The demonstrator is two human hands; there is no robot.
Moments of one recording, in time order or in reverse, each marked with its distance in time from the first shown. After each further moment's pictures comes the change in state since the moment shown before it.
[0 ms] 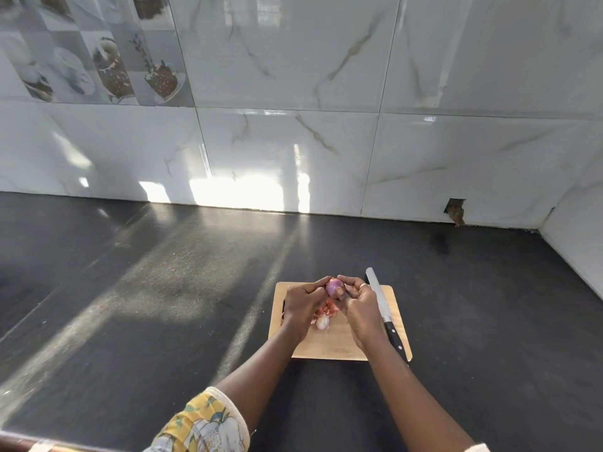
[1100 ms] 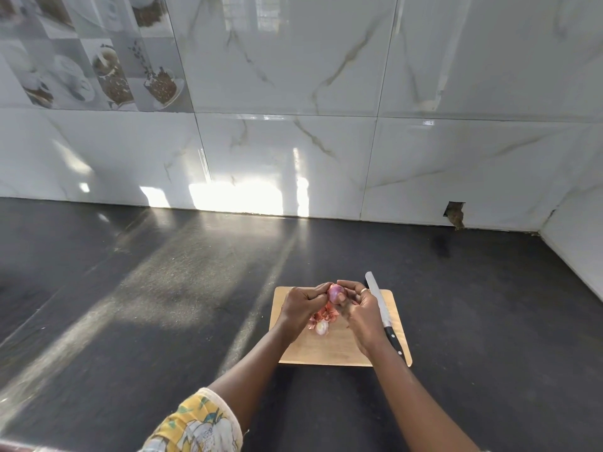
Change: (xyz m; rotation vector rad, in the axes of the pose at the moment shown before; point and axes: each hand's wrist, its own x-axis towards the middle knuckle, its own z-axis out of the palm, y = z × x) left_hand 0.008 0.006 -0.013 0.301 -0.154 0.190; right_hand 0.001 -0.001 -0.008 0.021 -0.071 -0.024
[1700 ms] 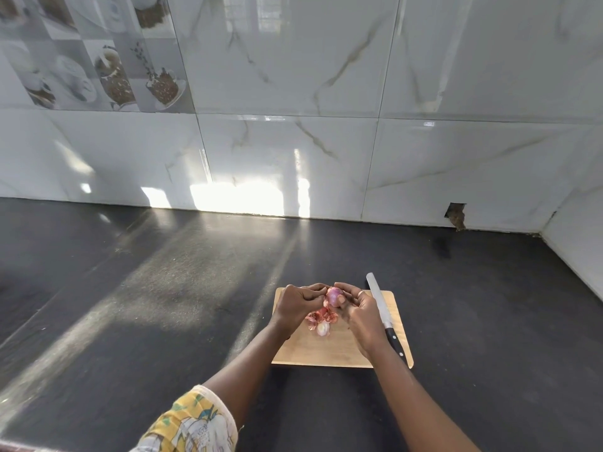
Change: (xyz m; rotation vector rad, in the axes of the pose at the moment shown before) left_hand 0.001 0.001 -0.012 0.068 -0.034 0.089; right_hand 0.006 0.009 -0.001 -0.054 0.002 0.031
